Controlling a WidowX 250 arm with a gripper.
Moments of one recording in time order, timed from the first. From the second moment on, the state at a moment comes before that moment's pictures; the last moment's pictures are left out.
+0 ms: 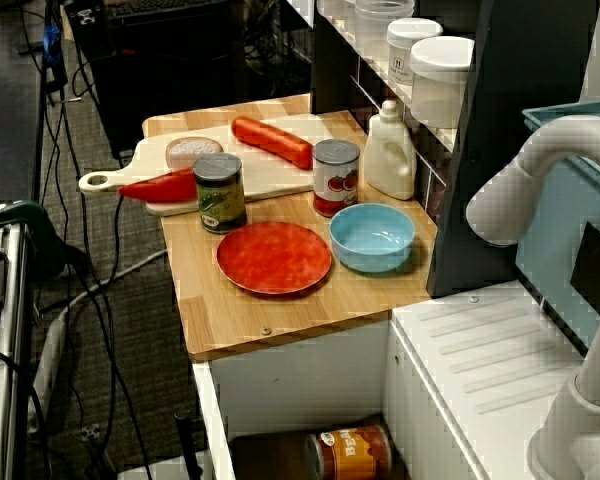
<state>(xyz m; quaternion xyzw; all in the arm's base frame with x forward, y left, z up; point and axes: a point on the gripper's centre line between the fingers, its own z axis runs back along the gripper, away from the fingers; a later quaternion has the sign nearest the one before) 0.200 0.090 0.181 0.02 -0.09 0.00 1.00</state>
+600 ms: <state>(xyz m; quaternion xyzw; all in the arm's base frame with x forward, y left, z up) 0.245 0.114 0.182 0.00 -0.07 -0.02 1.00</state>
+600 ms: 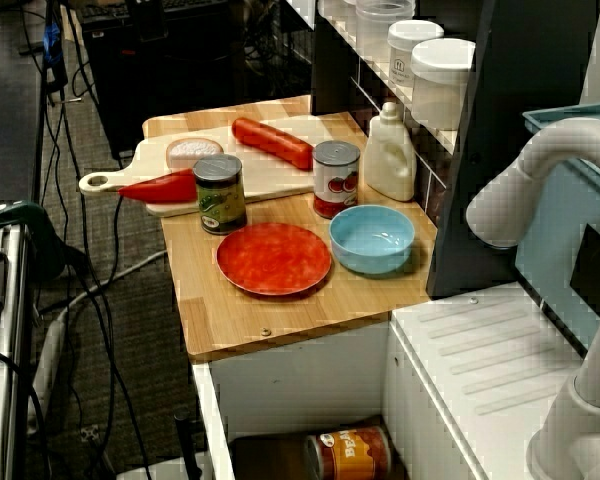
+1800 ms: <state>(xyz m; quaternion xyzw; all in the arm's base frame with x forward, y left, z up) 0.246 0.135 0.161 0.05 -0.07 0.03 1.00</state>
